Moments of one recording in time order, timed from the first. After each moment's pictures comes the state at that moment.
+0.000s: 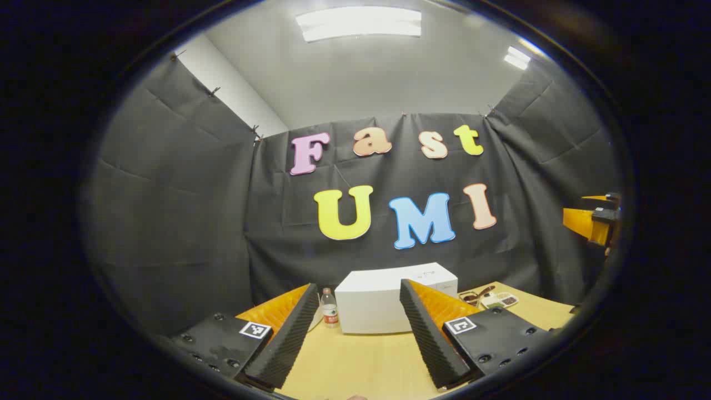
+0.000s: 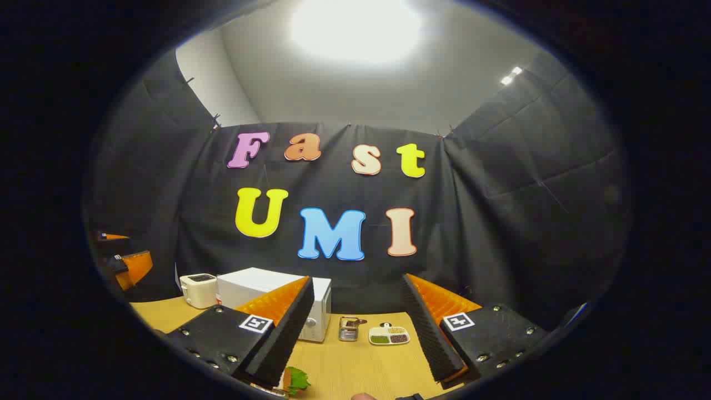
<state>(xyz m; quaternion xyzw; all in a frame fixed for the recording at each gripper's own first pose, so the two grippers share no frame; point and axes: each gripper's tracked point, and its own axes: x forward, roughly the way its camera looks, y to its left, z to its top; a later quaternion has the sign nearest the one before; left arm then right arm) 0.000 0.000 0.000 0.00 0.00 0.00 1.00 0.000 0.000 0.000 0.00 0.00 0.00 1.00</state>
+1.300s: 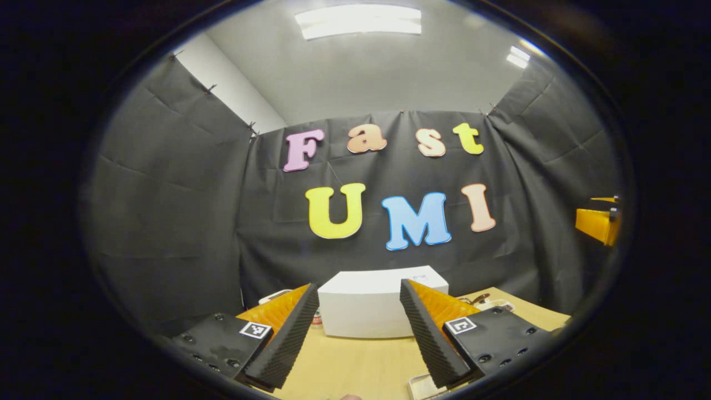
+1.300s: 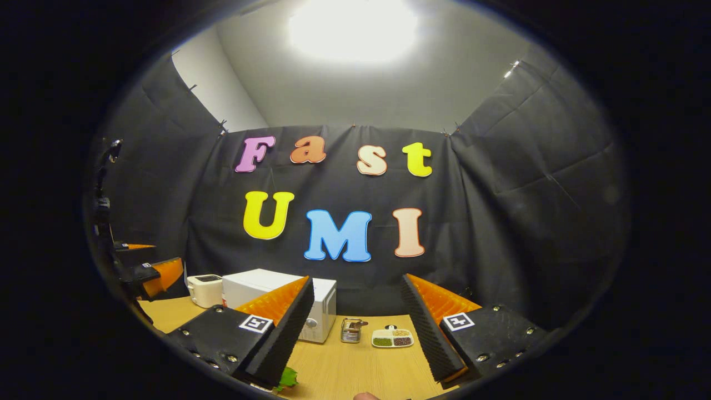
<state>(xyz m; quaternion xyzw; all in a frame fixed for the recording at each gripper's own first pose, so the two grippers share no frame) 0.050 -0.066 -0.008 -0.01 0.00 -0.01 1.00 0.012 -0.025 -0.004 0.01 -0.01 0.03 1.00</state>
